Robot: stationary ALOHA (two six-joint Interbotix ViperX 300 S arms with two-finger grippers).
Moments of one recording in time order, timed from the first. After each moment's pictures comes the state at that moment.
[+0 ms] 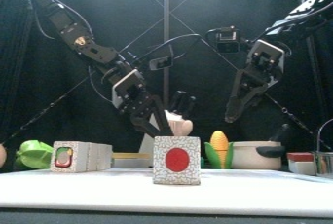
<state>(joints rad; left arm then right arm) 0.06 0.18 0.62 -0.04 -0.06 0.09 -0.02 -0.27 0.88 -0.61 0.23 0.84</state>
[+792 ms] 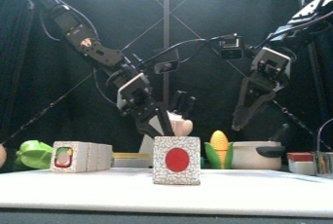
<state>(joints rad) 0.06 0.21 0.58 -0.04 -0.02 0.09 -0.03 -0.25 0.91 -0.60 0.23 0.84</state>
